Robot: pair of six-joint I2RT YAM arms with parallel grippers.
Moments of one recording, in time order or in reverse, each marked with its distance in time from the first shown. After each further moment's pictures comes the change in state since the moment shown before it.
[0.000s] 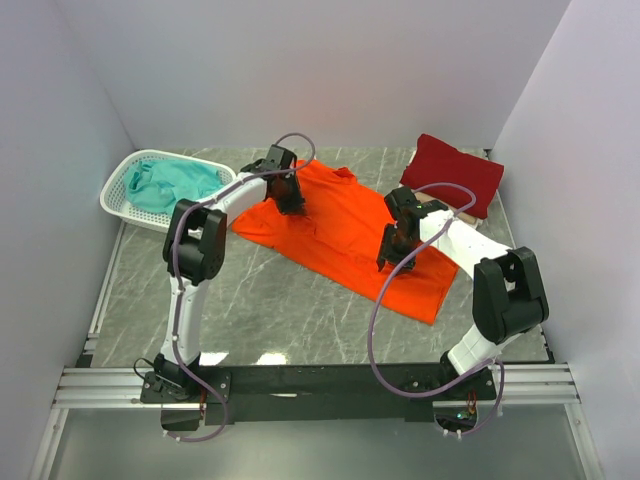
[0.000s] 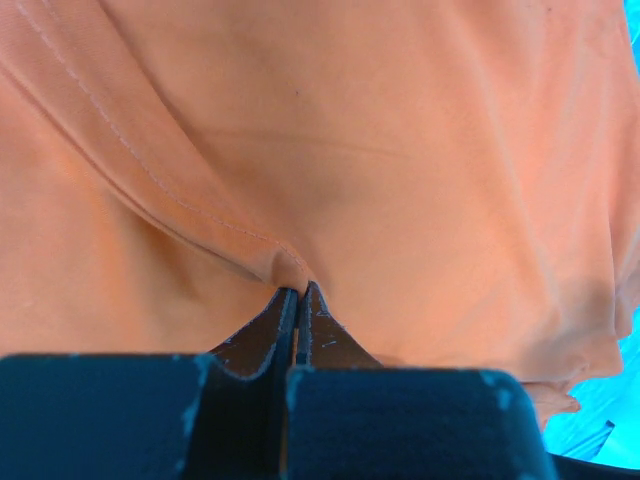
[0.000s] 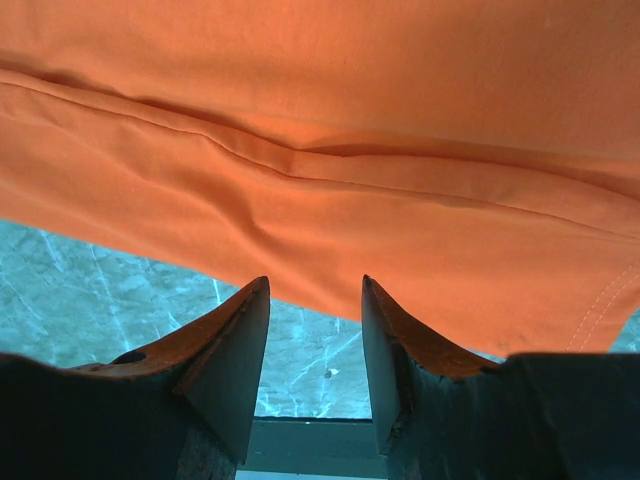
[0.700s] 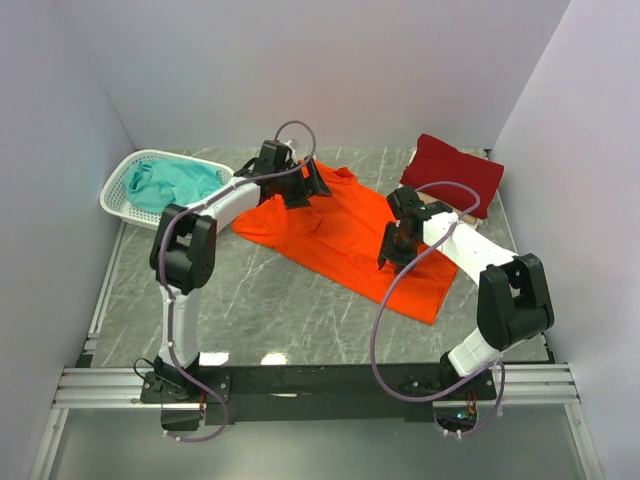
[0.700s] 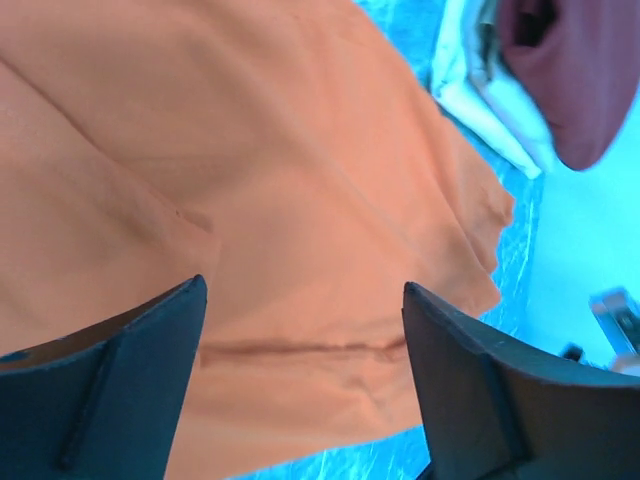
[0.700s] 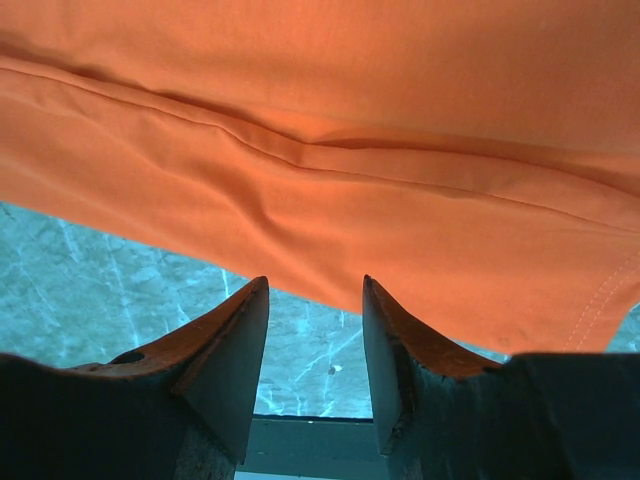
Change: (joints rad) left arm -0.003 -0.103 -0.130 0.298 0.204 -0.042; right arm 0.001 -0.044 -0.013 0.008 0.000 0.000
